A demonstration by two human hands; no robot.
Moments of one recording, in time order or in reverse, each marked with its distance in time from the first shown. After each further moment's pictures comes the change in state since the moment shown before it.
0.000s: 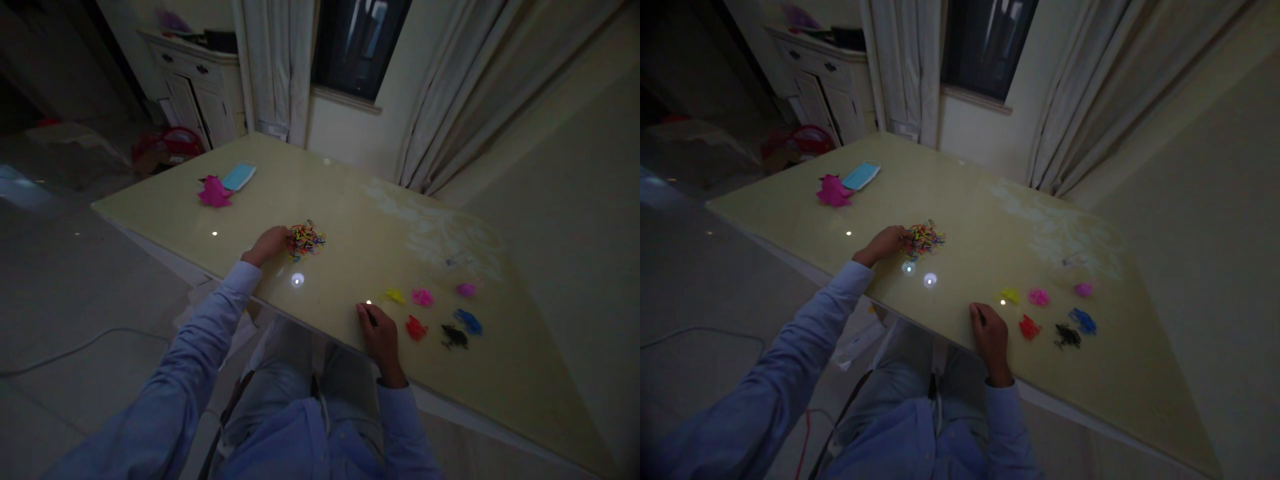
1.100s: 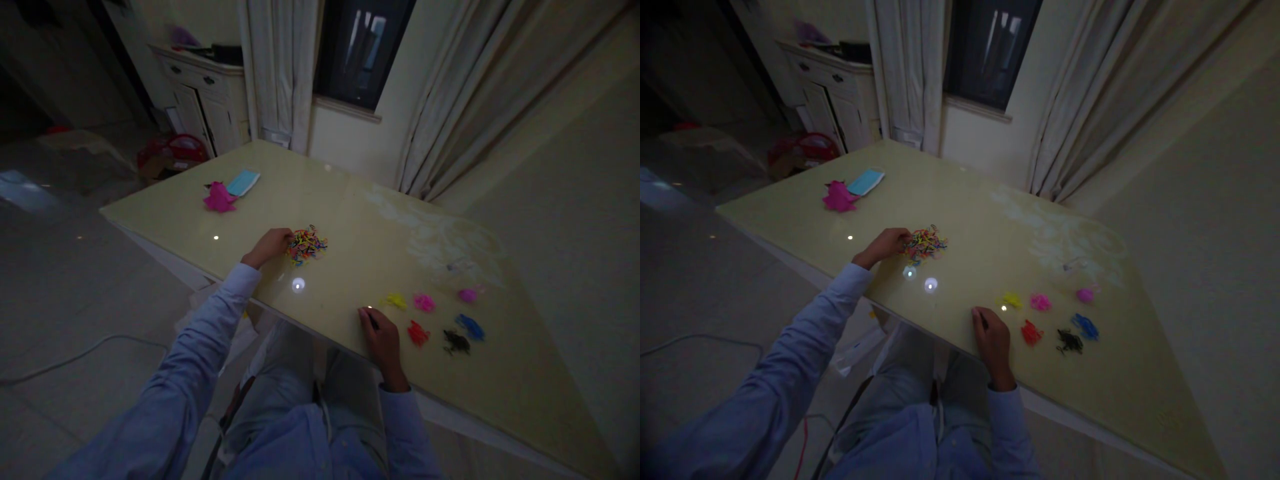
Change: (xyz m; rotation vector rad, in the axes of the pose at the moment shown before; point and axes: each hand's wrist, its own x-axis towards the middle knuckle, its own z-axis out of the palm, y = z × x) left_hand -0.001 -0.004 -0.010 -0.106 0.091 -0.011; right_hand 0.002 0.002 0.001 -0.001 0.008 -0.017
